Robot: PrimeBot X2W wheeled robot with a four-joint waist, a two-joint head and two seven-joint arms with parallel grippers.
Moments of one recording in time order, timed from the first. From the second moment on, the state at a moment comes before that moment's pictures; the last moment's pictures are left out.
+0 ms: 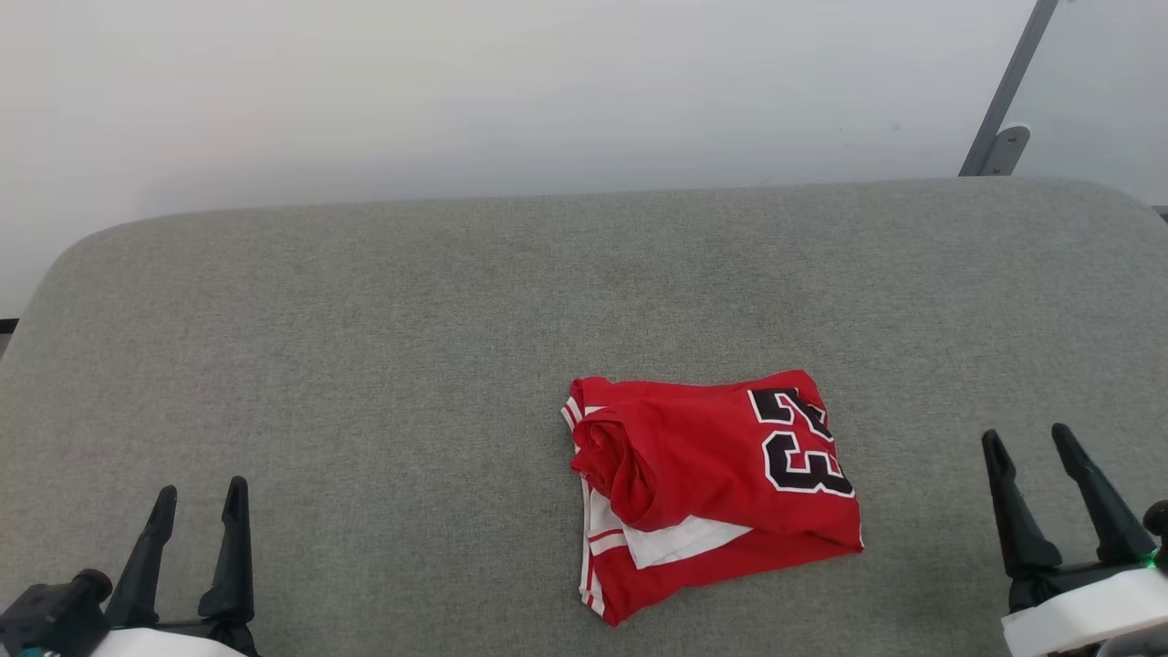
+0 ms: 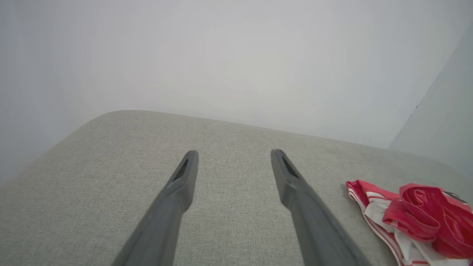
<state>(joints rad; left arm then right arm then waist) 0.09 0.29 0.02 0.14 -0.50 -0.13 -0.26 0.04 -0.36 0.06 0.14 0.50 0.13 -0.26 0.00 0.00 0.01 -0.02</state>
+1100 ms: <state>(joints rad) 0.01 0.28 -0.09 0.15 -0.54 -0.13 -0.26 -0.39 -0.60 0.45 0.35 0.88 0.13 0.52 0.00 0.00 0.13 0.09</state>
